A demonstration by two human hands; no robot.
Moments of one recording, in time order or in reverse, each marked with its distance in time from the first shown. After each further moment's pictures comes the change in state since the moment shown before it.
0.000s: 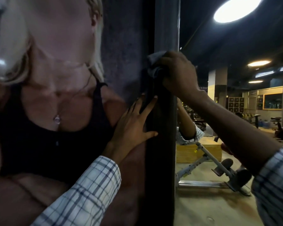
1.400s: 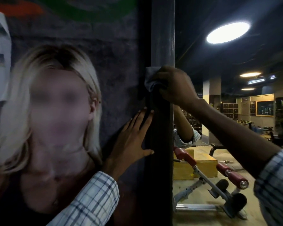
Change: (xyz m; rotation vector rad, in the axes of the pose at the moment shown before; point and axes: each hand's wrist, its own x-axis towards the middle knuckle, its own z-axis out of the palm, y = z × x) left_hand 0.213 -0.028 -0.141 0.082 -0.037 0.041; right_hand 0.254 0.089 -0.063 0.082 -0.103 -0.067
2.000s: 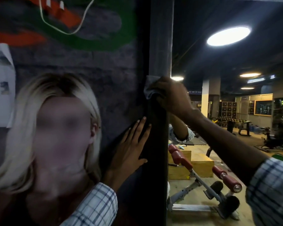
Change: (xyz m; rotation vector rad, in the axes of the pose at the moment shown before) left_hand 0.048 -0.002 -0.048 0.116 -0.072 -0.003; right_hand 0.069 0.026 -0.033 0.084 0.004 0.046
